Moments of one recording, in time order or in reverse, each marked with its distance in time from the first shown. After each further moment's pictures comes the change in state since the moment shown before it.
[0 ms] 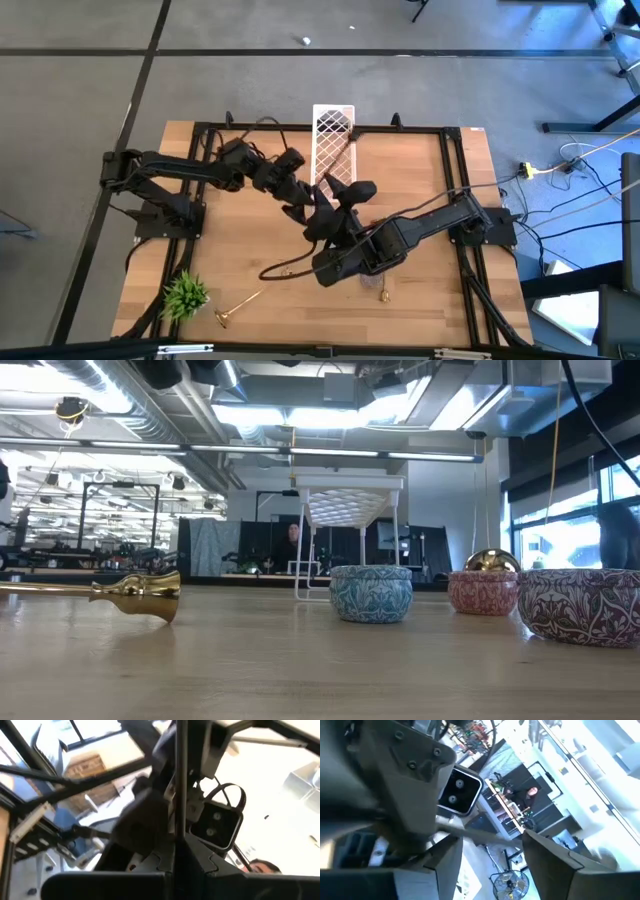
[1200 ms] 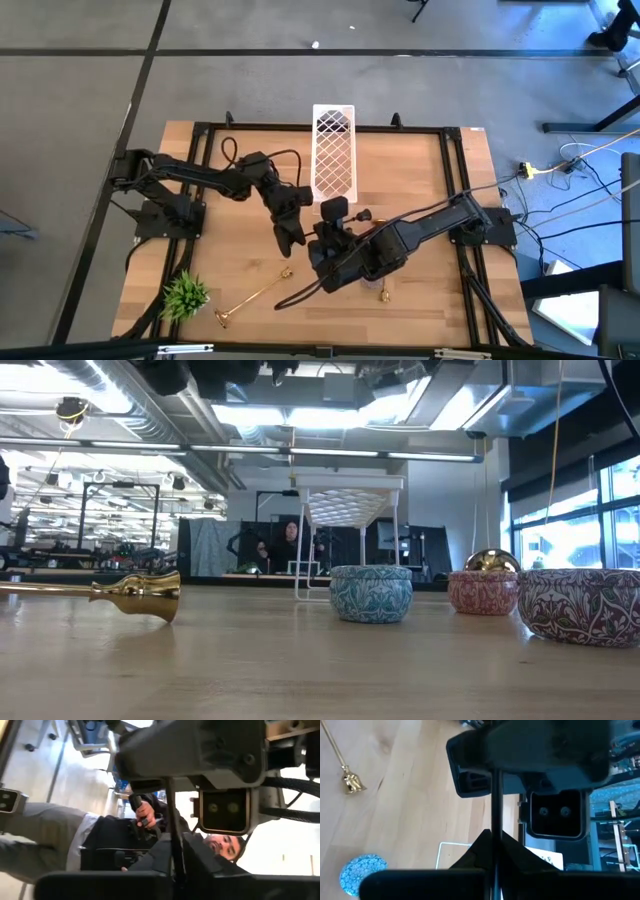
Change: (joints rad) left arm -0.123 0.064 -0.001 -0.134 0.310 -0.363; right arm -0.001 0.008 0.000 -0.285 -0.687 -0.038
